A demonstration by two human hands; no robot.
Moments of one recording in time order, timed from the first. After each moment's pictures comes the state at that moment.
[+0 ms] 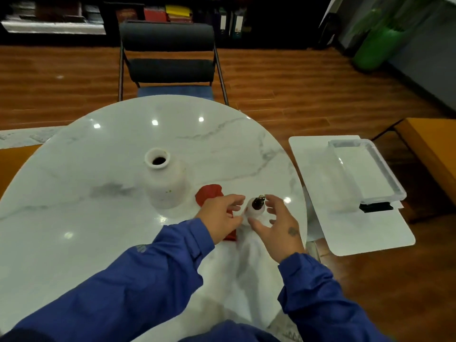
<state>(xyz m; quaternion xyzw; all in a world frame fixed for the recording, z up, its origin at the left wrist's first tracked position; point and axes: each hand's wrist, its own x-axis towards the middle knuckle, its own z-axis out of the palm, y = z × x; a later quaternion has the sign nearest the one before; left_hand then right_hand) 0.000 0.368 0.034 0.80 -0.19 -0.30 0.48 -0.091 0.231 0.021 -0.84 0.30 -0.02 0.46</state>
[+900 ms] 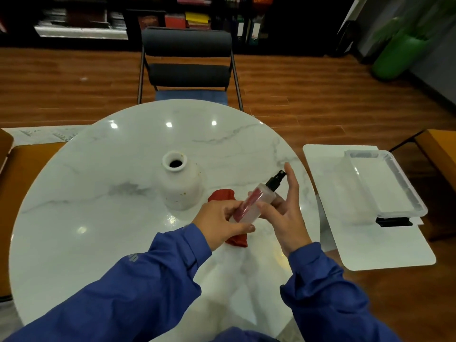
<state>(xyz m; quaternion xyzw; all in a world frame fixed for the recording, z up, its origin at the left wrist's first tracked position) 0.001 0.397 0.057 0.80 -0.18 -0.29 0.50 -0.059 0.238 0.052 -0.71 0.15 -0.07 0.69</state>
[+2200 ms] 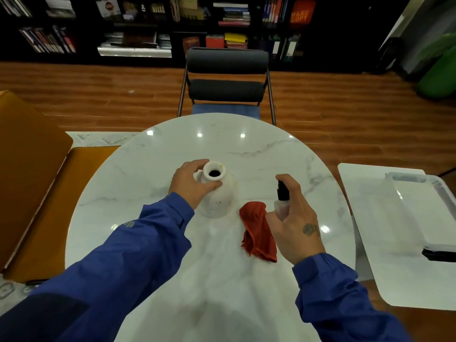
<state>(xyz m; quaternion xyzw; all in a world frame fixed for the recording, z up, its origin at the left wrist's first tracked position) 0.094 0.485 0.054 0.87 -0.03 -0.03 0.48 -0.034 0.288 0.082 -0.90 0.11 -0.10 0.42</state>
